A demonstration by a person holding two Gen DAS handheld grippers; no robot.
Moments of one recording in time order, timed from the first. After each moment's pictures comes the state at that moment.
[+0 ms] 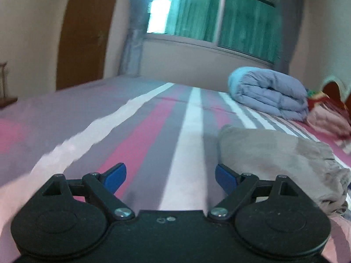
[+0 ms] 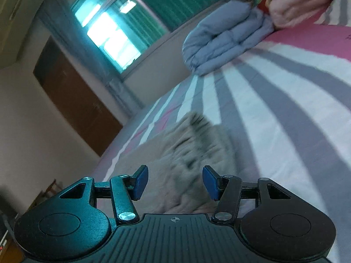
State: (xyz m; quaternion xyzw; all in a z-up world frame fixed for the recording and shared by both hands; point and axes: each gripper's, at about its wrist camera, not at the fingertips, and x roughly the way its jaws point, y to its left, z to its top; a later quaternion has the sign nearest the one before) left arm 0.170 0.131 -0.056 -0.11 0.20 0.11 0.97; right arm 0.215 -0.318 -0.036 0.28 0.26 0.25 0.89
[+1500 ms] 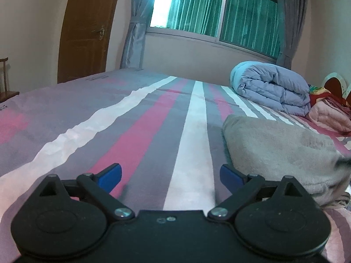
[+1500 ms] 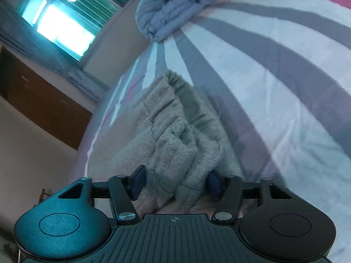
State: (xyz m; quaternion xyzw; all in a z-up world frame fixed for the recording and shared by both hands) left arm 0.169 0.130 -0.068 -0.10 0.21 0.11 0.97; right arm 0.273 -0.292 -0.061 0.35 0.37 0.17 0.84
